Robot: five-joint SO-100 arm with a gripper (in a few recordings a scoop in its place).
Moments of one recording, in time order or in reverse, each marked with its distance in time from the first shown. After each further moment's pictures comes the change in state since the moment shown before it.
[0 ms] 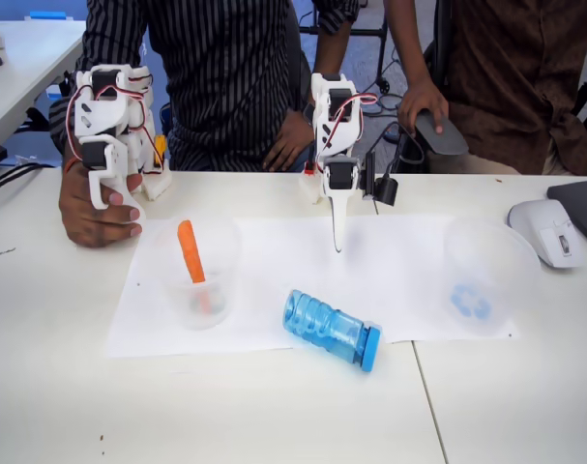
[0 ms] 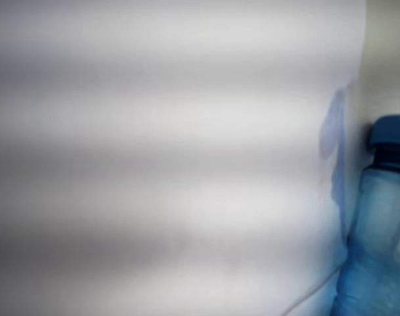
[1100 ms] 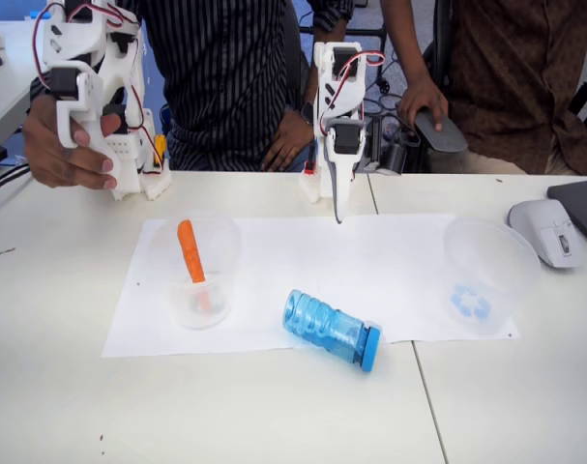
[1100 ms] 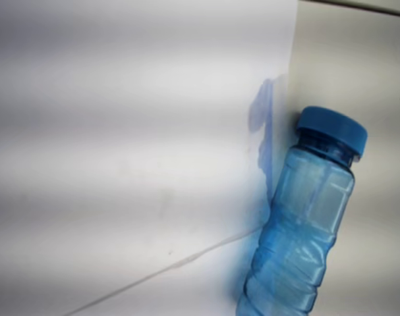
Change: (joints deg) arm 0.8 -32.3 -35.9 3.3 -6.3
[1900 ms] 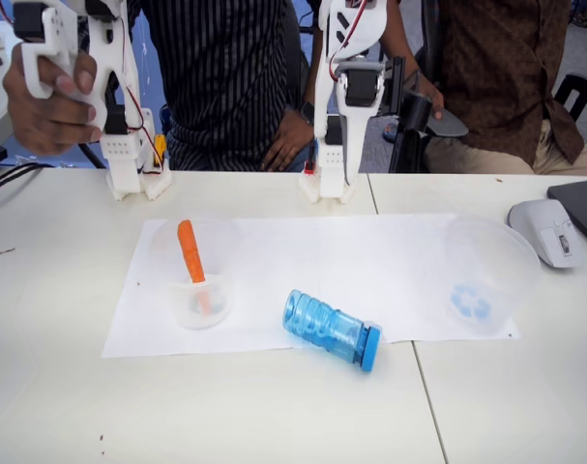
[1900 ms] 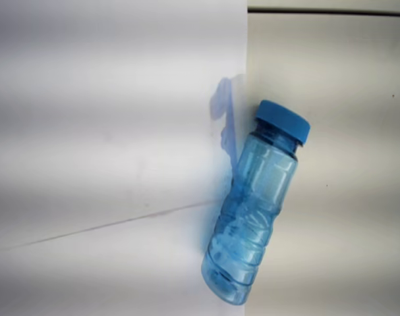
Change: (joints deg) arm -0.5 -42.5 -57.7 28.7 3.1
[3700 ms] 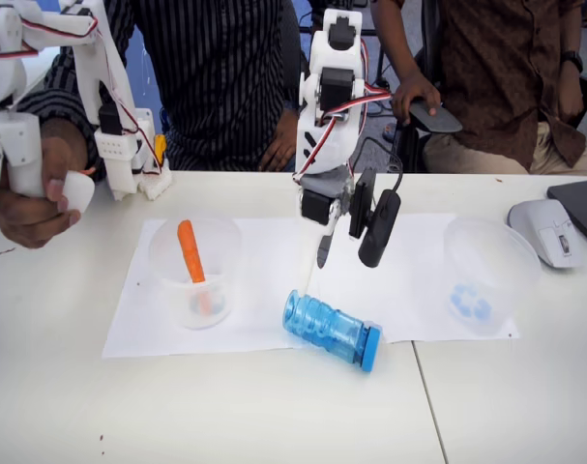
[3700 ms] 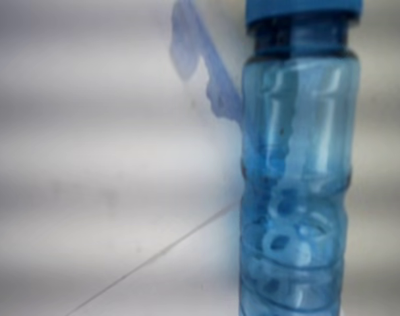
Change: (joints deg) arm 9.0 -34.4 -11.2 -5.0 16.6
